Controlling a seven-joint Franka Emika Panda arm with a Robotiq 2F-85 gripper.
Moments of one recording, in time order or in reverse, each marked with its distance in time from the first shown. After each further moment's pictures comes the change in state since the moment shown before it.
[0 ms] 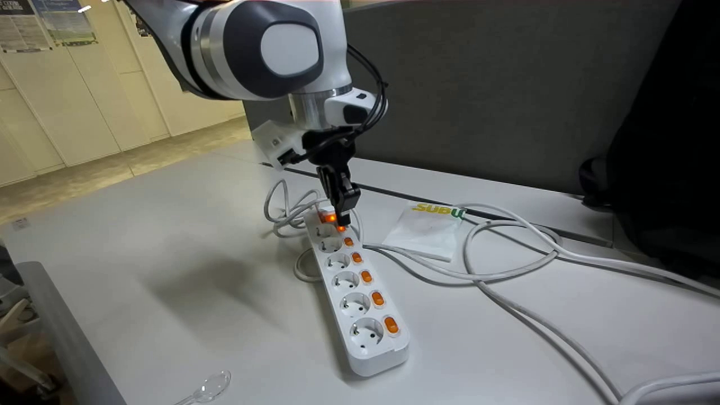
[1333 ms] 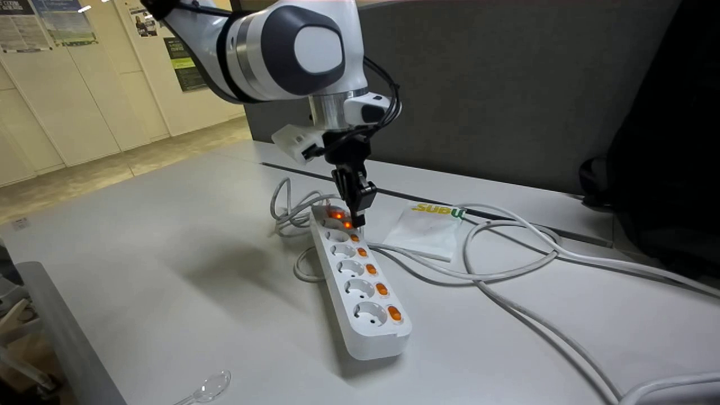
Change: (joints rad) arm 0.045 0.100 -0.062 0.159 -0.041 -0.118 0.026
